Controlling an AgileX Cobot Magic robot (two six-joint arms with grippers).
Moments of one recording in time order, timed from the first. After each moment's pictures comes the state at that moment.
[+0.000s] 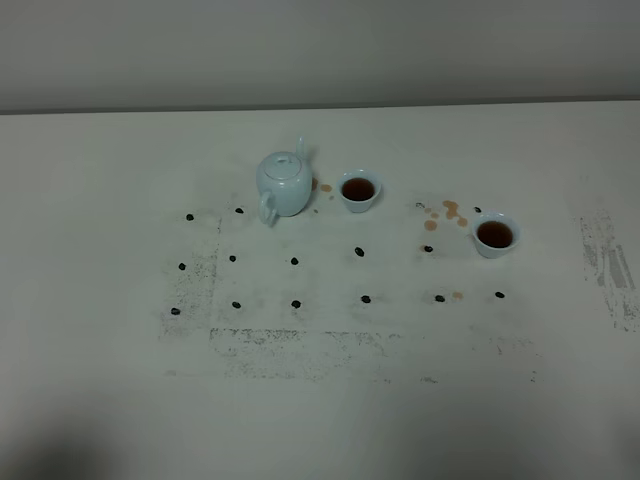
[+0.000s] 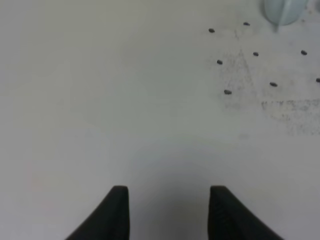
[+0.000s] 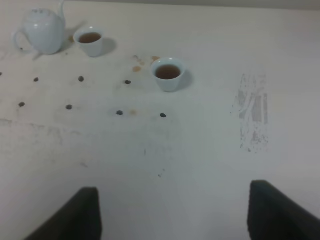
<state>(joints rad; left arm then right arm) 0.06 0.01 -0.51 -0.07 1.05 0.17 0.08 -0.01 -0.49 0.20 1.07 -0.08</state>
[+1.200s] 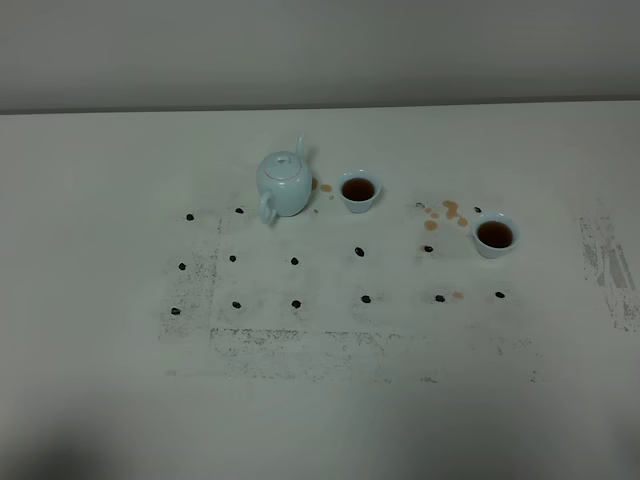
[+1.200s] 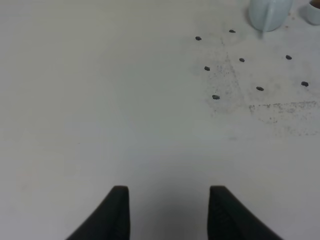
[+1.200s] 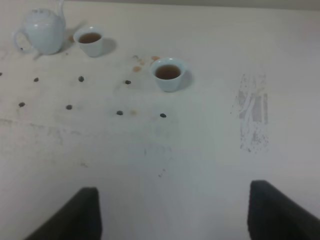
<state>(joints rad) 0.03 0.00 -0.51 -0.08 1.05 0.17 0.08 -0.01 -0.49 0.20 1.07 -0.08</state>
